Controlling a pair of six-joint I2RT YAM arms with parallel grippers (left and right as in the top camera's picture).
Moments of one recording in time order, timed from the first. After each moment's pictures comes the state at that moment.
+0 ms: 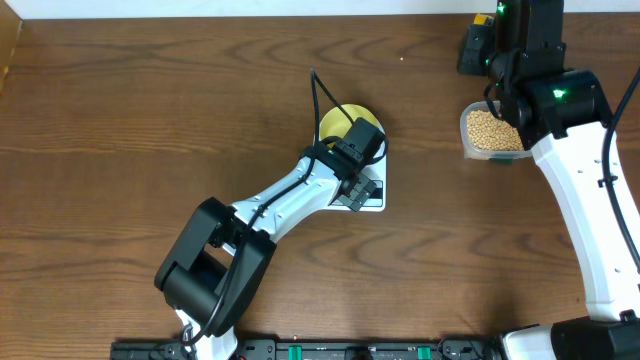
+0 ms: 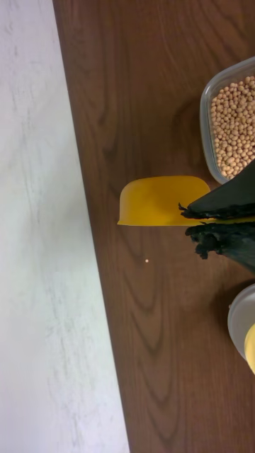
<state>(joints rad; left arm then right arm) -0.66 1.90 1.22 -0.58 -0.20 0.03 0.24 1.59 1.69 -0.70 0.24 0.27</state>
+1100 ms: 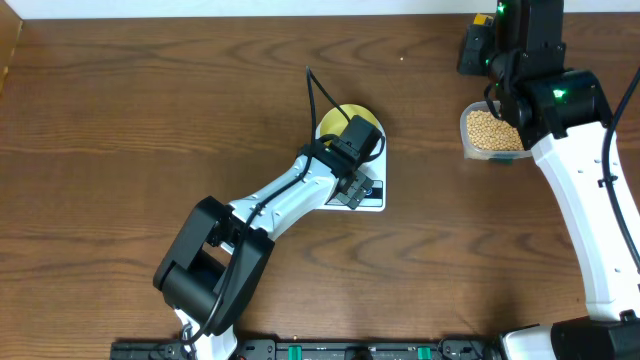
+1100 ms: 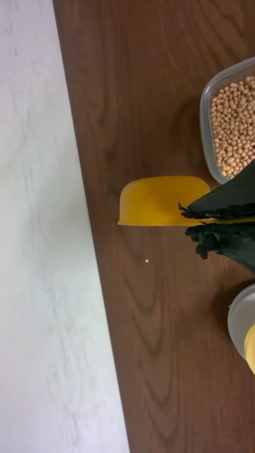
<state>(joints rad) -0.65 1.90 1.22 -0.58 -0.20 0.03 0.24 1.59 1.69 -0.70 0.24 0.27</state>
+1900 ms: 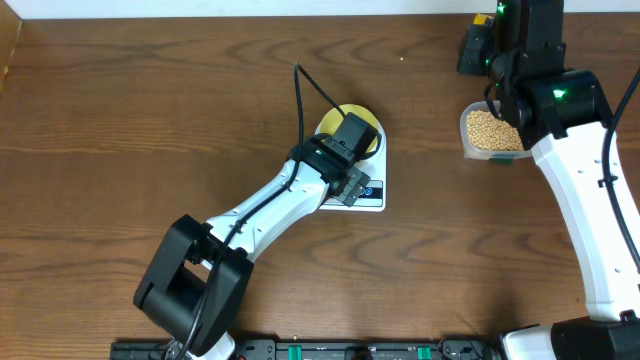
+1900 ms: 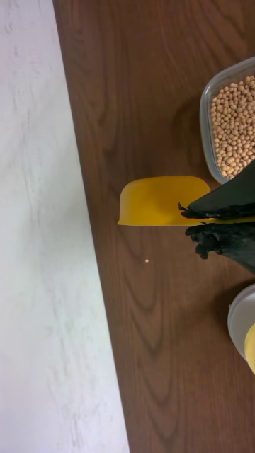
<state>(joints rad) -0.65 1.80 1.20 -0.60 -0.24 0.03 0.24 1.59 1.69 -0.70 0.24 0.27</state>
